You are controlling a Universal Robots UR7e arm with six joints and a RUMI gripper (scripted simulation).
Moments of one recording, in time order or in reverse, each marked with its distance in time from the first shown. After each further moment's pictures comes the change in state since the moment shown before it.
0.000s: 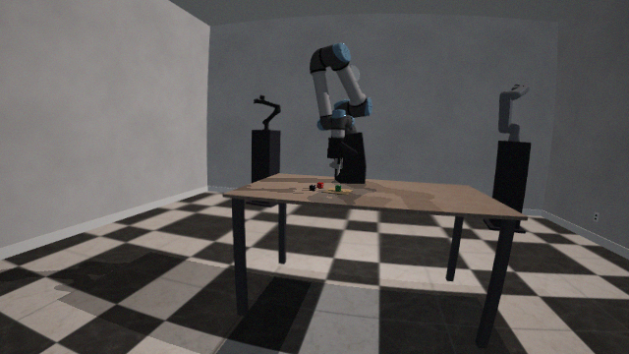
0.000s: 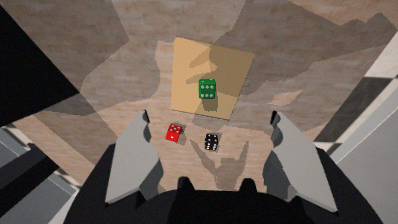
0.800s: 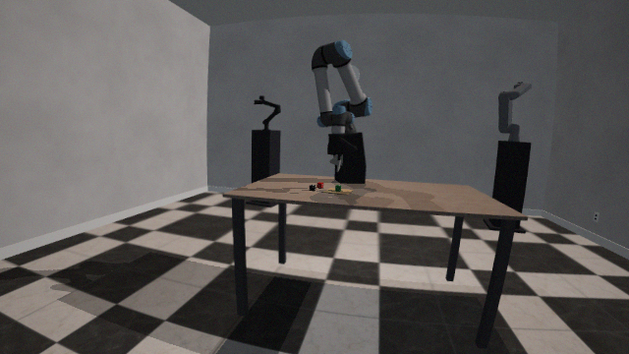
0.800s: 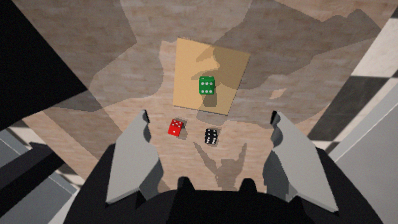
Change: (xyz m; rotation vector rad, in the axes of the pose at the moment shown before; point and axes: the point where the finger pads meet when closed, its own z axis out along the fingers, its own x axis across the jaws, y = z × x) arm 0.000 0.000 -0.021 0.000 0.000 0.000
